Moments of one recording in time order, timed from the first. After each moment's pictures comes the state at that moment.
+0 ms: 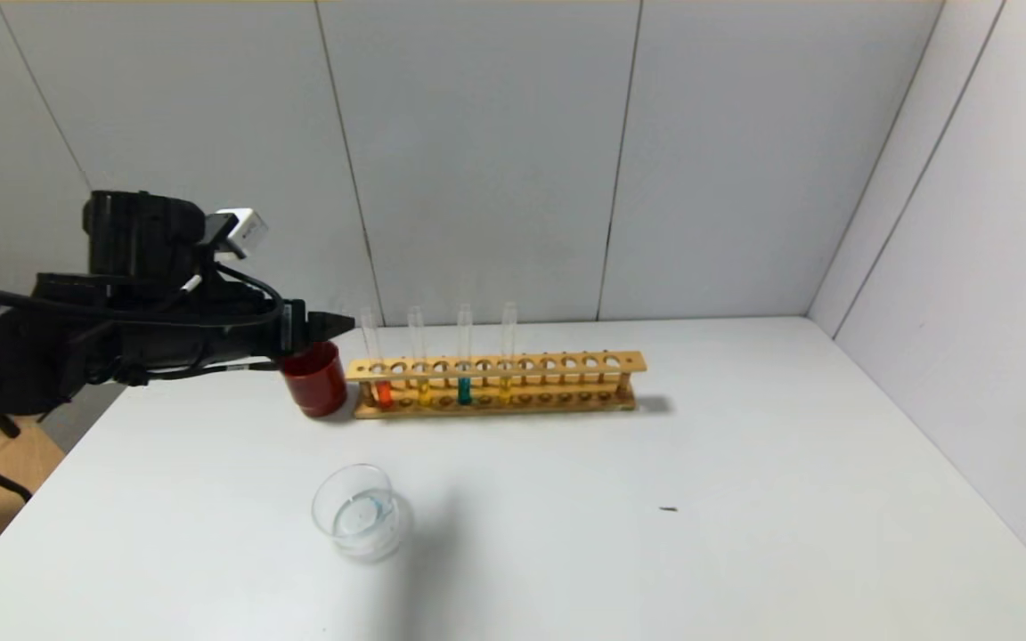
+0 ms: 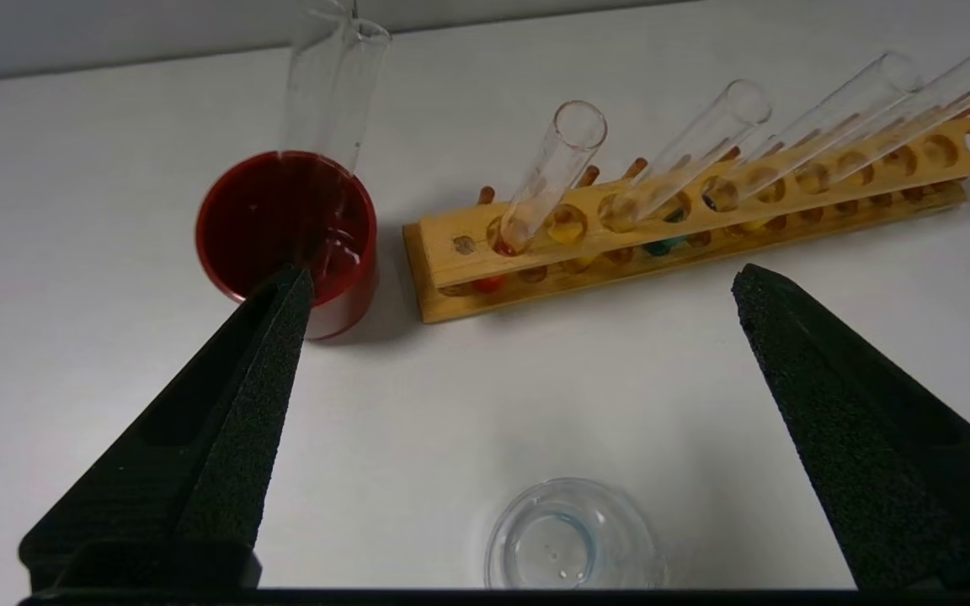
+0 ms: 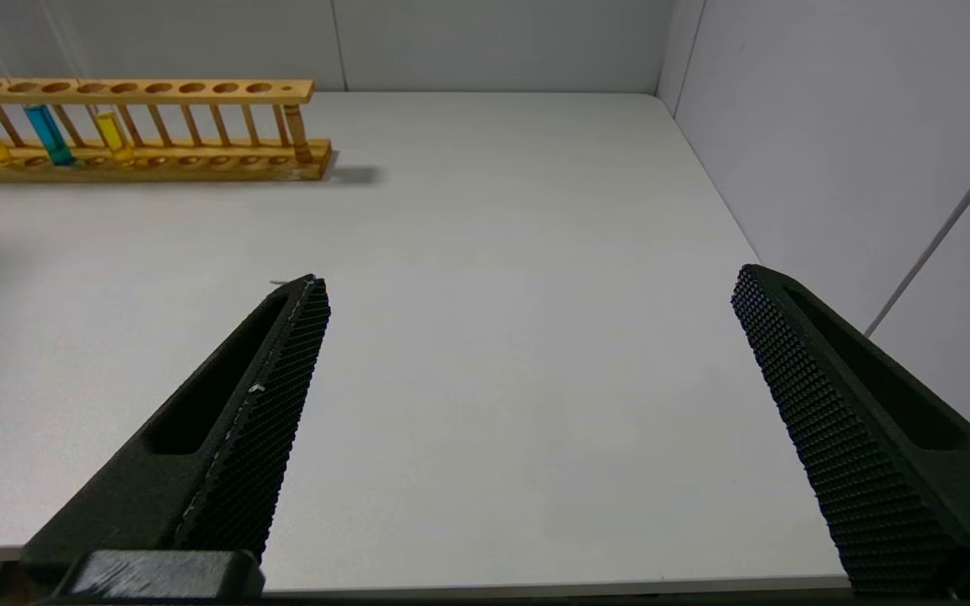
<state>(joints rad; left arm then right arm) -0.15 1.74 -1.02 -0.28 -0.15 -0.09 0.00 0.00 0.00 0.00 0.01 -0.01</state>
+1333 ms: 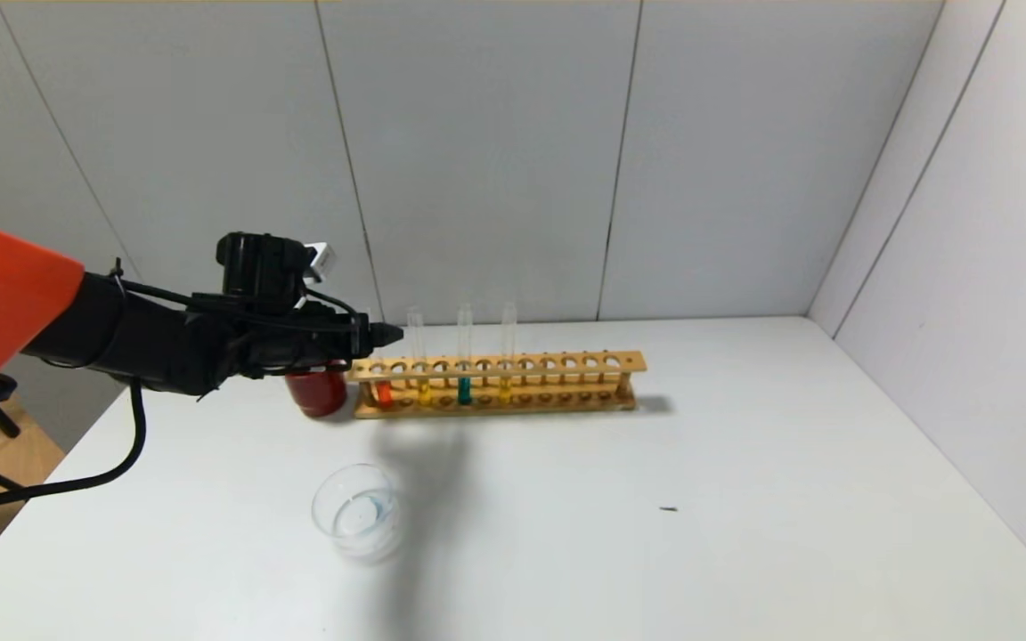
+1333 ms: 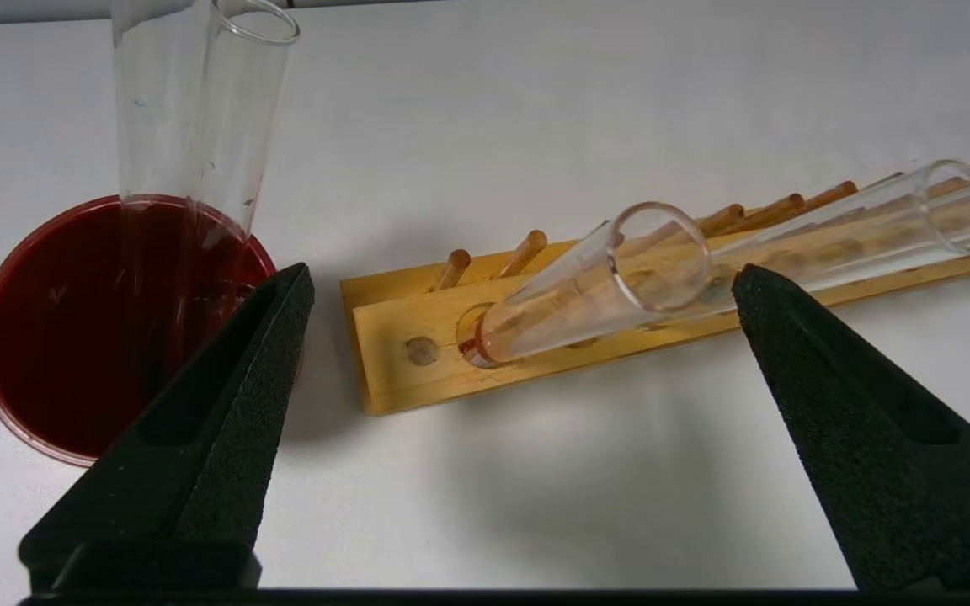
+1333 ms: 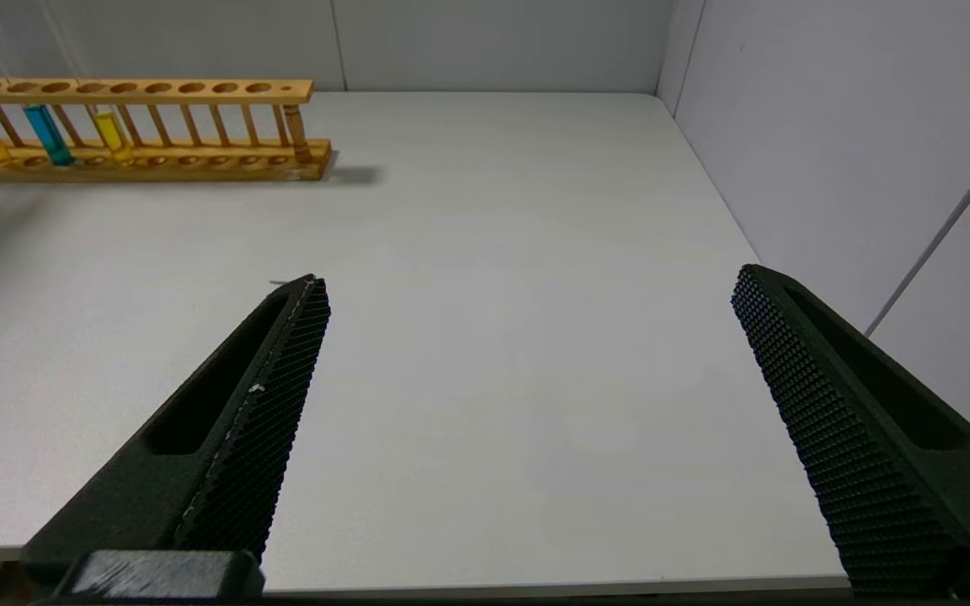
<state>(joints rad) -0.19 2.04 -1.19 -0.37 -0.15 -0.16 0.00 0.00 0.00 0.00 0.01 -0.01</state>
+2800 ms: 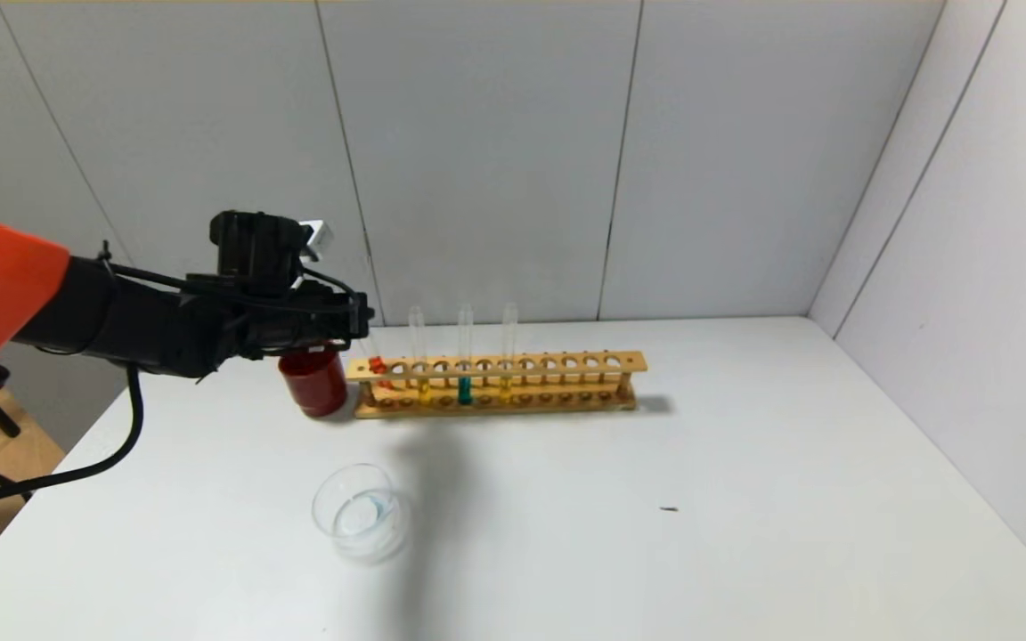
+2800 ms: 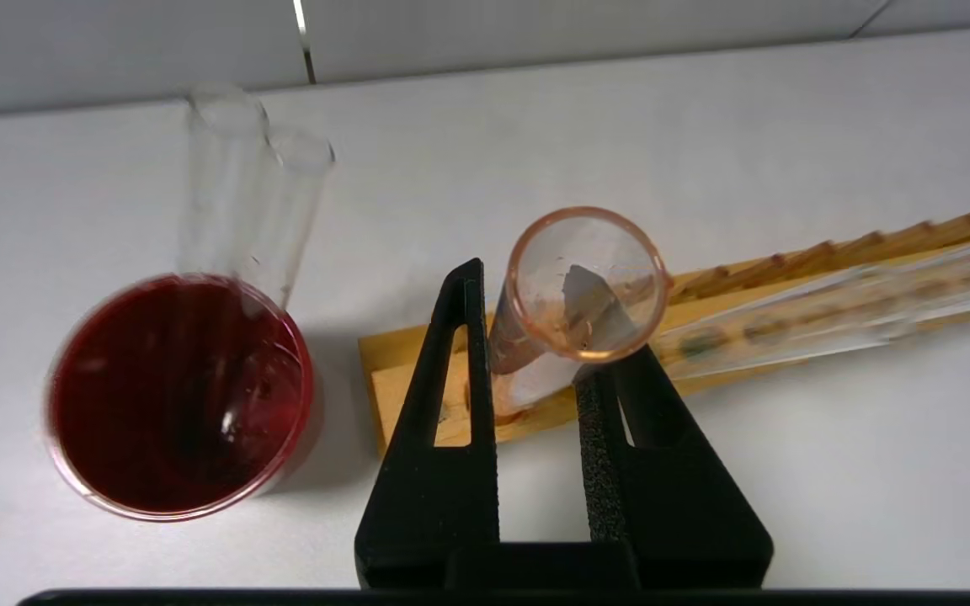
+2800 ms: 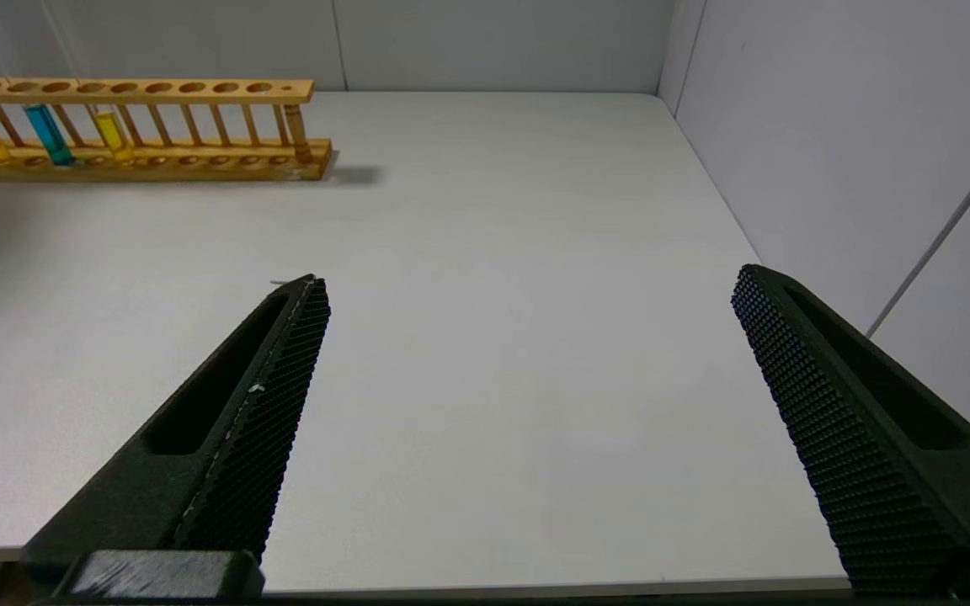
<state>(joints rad) -0.20 2.01 -1.24 -0.36 -0.13 -0.15 0.00 0.00 0.00 0.00 0.01 -0.01</state>
